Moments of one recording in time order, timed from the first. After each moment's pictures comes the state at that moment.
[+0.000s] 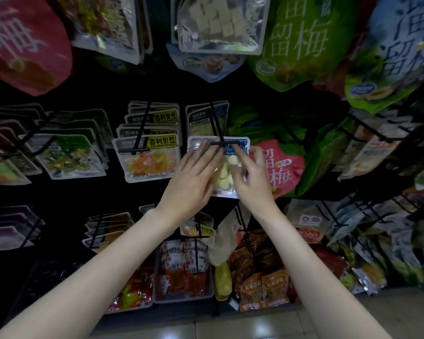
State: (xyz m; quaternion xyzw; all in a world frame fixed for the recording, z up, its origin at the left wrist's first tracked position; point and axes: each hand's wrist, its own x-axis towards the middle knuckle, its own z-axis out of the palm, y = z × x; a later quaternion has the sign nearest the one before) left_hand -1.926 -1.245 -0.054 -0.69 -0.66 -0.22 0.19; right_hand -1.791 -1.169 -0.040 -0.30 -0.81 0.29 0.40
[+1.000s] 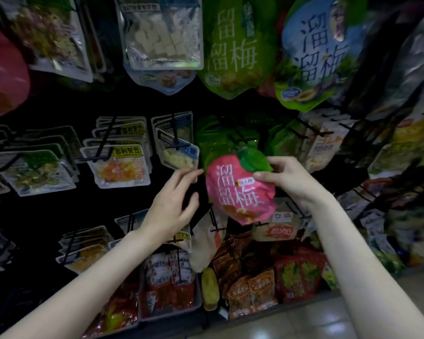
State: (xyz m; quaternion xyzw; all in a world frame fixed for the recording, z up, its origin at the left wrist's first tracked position) left_hand -1.868 -1.267 -0.046 -0.68 -0.62 -0.39 0.00; right_hand -1.656 -1.132 0.010 -0.37 -0.71 0.52 0.28
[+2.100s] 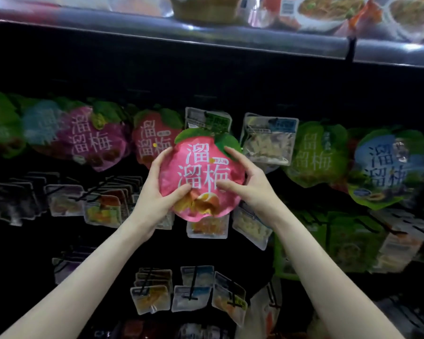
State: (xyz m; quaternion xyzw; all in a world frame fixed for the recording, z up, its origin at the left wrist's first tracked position) left_hand -1.972 -1.409 0.096 -0.45 -0.53 -0.71 -0.07; right_hand -1.836 -1.262 0.130 -0.05 -0.75 0.57 0.33
